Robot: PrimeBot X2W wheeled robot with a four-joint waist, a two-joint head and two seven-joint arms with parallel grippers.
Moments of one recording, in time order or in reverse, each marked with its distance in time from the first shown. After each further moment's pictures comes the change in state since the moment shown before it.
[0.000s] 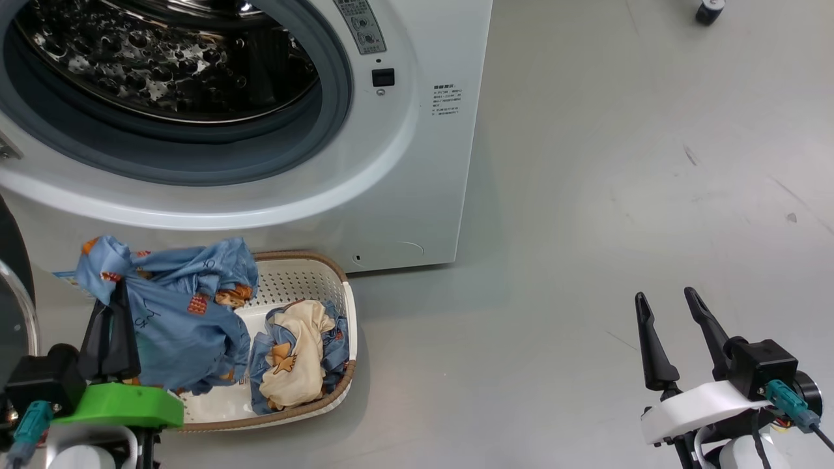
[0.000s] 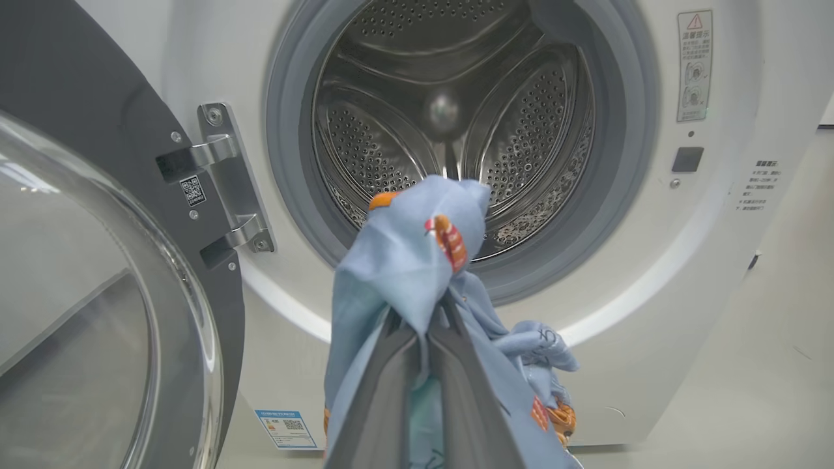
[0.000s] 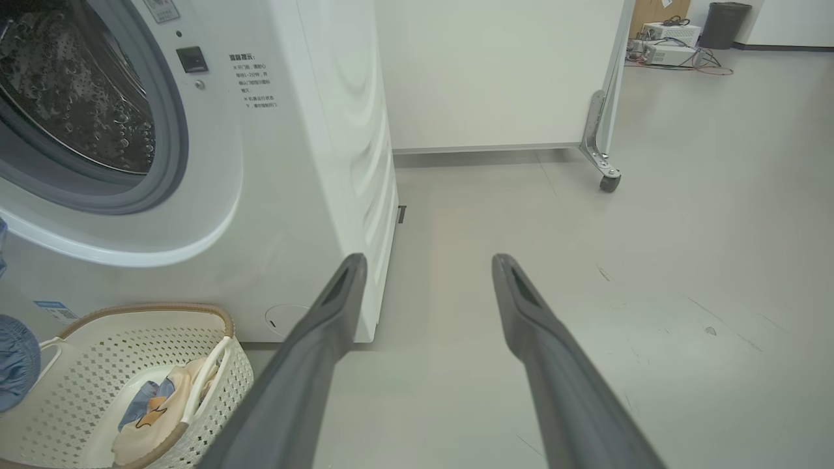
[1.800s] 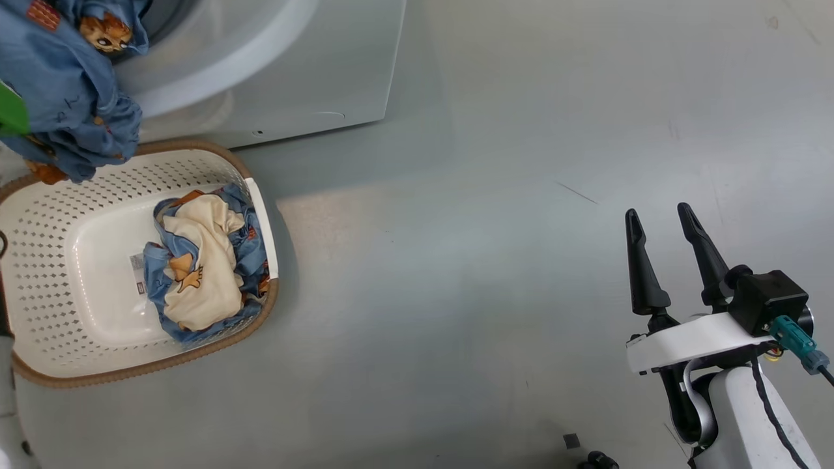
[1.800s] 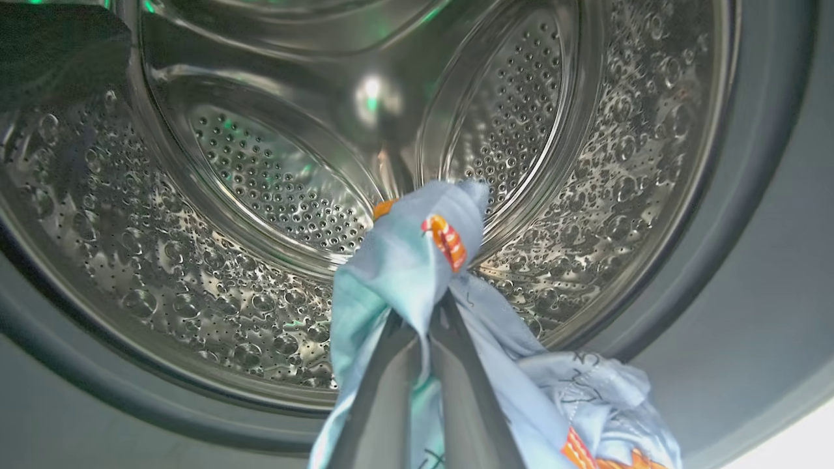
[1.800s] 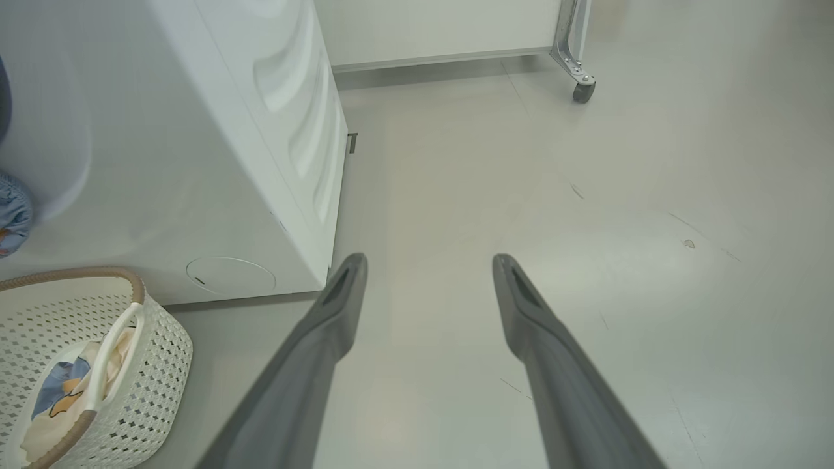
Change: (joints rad) left arm -0.744 0.218 -0.041 0.234 -0.017 -0.009 0.179; right arm -0.163 0.024 0.022 -0.048 0.030 0.000 0.000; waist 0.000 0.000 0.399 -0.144
